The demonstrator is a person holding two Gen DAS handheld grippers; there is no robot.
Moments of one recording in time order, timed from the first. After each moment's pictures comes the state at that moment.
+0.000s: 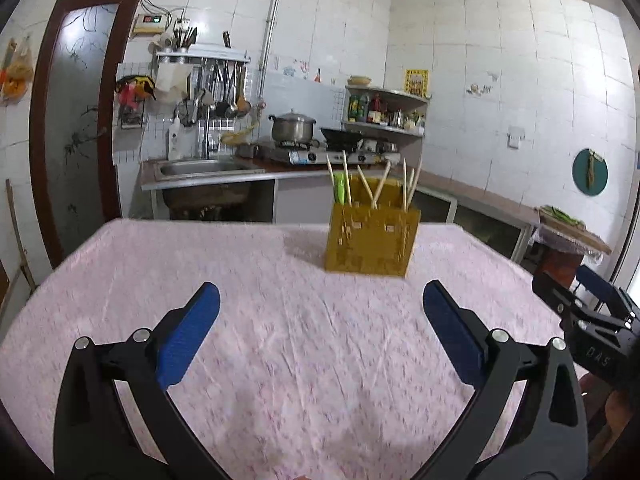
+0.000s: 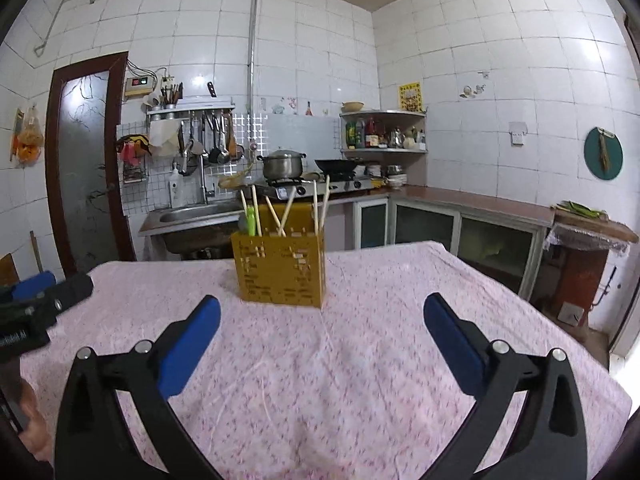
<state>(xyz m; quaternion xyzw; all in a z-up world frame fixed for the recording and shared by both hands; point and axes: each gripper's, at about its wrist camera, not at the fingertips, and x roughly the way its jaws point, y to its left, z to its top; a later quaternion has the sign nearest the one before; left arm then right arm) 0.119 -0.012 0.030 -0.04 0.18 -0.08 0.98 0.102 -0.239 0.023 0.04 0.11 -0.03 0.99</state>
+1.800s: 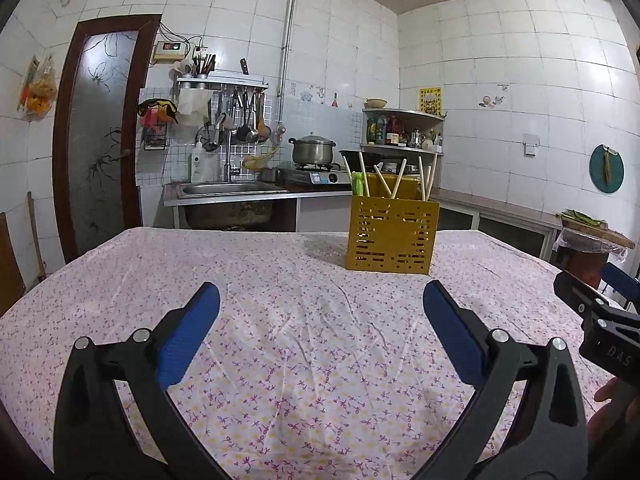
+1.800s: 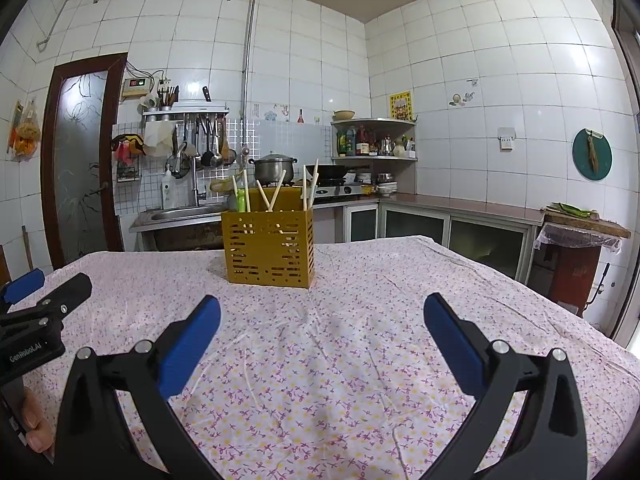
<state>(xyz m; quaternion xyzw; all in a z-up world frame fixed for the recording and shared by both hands) 0.098 -0.020 -0.020 -0.02 0.11 -0.03 0.99 0.085 -0.235 -0.018 0.03 0.09 -0.05 0.99</state>
